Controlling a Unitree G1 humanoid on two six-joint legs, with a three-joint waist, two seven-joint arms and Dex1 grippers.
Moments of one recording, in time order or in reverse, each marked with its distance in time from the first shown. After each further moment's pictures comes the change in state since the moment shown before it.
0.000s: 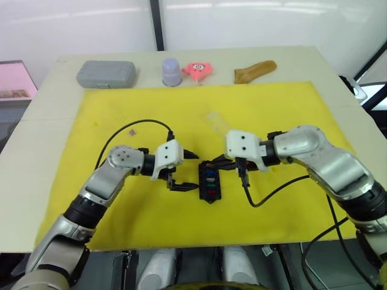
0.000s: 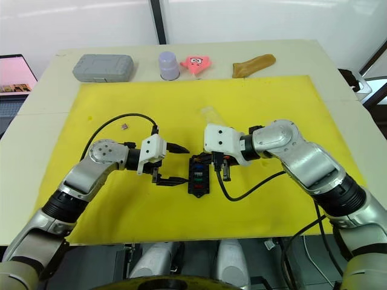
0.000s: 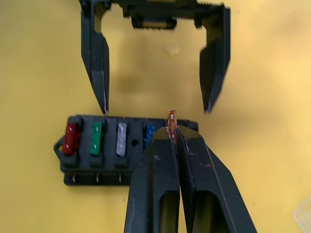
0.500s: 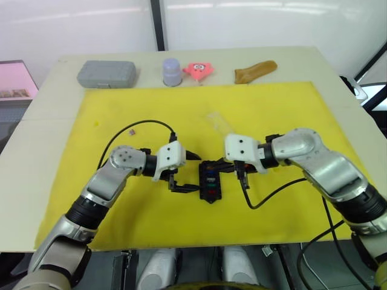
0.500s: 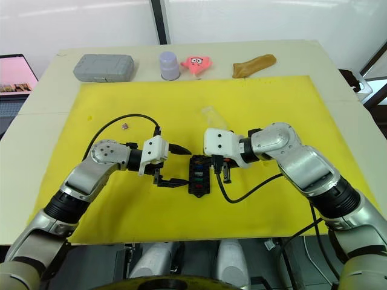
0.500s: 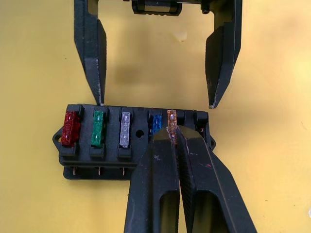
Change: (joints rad) left arm 0.002 -0.012 0.000 -0.021 0.018 0.011 -0.009; right arm 0.027 0.035 -0.005 0.015 -0.073 0.001 0.035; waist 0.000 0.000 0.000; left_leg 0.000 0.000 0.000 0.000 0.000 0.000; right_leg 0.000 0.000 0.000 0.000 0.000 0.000
